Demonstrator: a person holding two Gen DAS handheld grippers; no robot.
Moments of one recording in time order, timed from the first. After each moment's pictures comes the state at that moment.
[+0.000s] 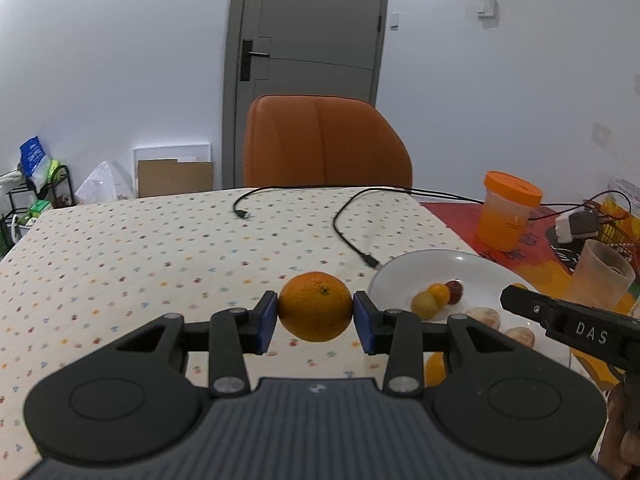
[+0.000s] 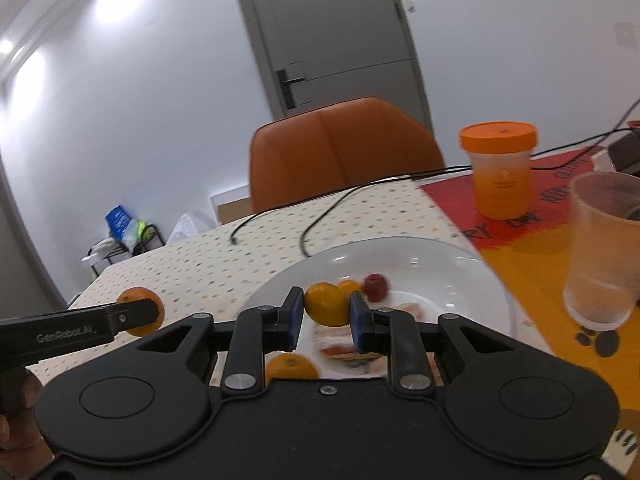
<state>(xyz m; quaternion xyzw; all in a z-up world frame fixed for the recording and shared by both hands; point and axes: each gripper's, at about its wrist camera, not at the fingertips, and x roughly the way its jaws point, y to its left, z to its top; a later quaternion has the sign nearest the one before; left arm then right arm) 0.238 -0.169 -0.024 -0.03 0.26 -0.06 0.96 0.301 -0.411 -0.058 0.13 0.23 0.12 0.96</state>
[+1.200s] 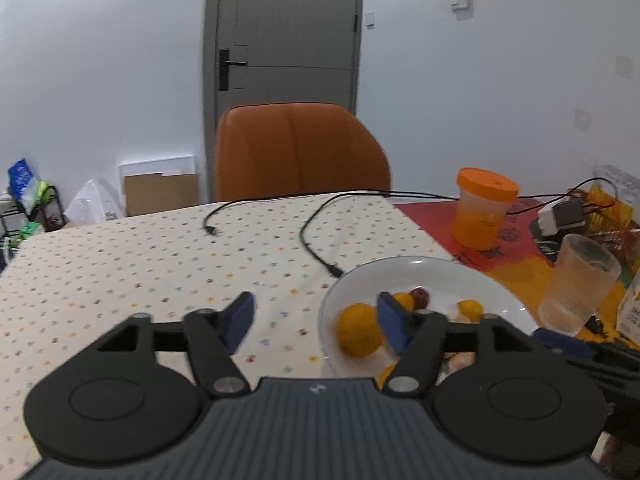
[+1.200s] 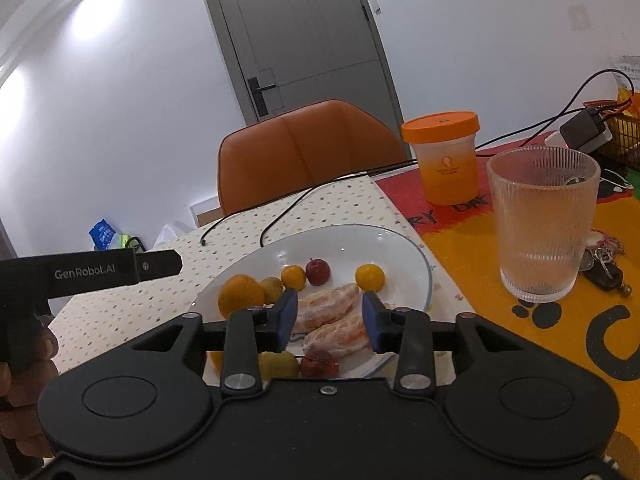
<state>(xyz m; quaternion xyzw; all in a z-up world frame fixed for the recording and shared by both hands) 0.239 -0.202 -0.012 0.00 0.25 -0.07 0.97 0.278 -0.449 -0.071 0.15 0.23 0.09 0.96</state>
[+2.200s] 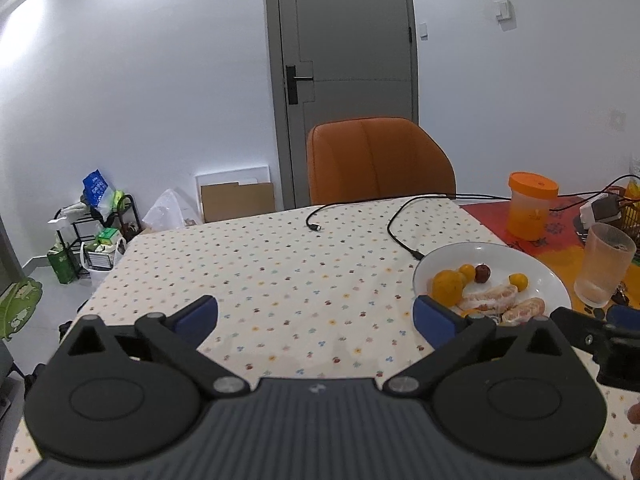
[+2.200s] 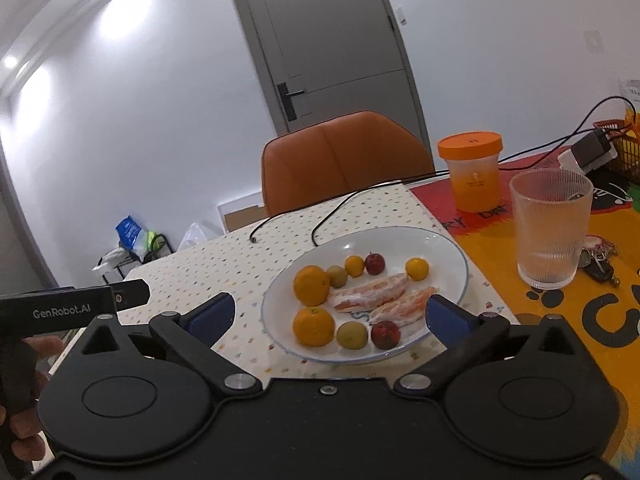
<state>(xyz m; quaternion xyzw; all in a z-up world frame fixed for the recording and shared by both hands) 0.145 -0.151 0.022 0.03 0.24 0.03 0.97 0.218 -0.423 -0.033 0.14 0.23 0.12 0.96</state>
